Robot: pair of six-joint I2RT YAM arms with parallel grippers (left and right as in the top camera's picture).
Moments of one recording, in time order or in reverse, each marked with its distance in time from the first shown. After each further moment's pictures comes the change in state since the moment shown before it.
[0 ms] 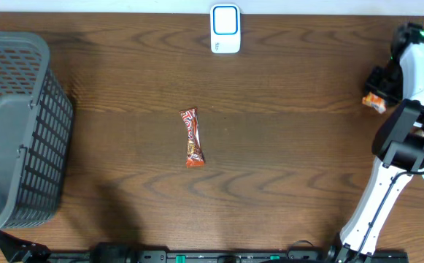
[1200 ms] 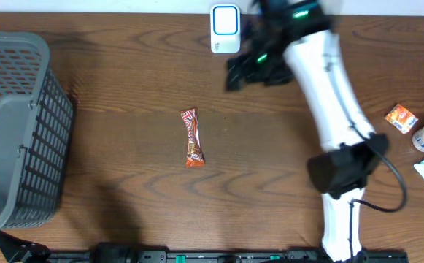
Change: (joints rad) left arm 0.000 0.000 0.000 0.006 0.000 0.000; right arm 0.756 -0.314 0.117 -0.258 -0.412 -0.203
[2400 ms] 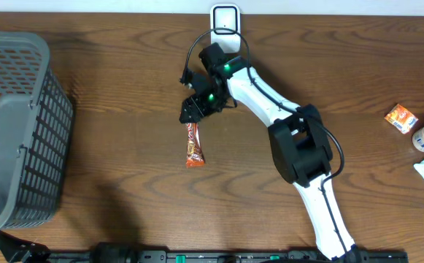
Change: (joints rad) left arm 0.000 0.000 0.000 0.002 0.000 0.000; right arm 0.144 0.262 -0.377 0.710 -0.330 -0.212
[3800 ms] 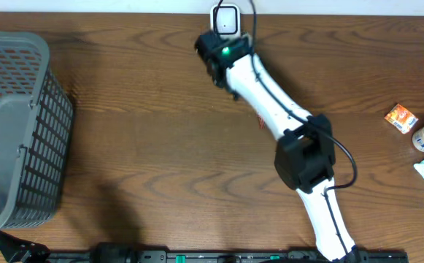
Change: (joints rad) left arm 0.000 0.000 0.000 0.007 0.000 0.000; right arm 0.042 -0.070 0.164 -0.392 1.421 0.477
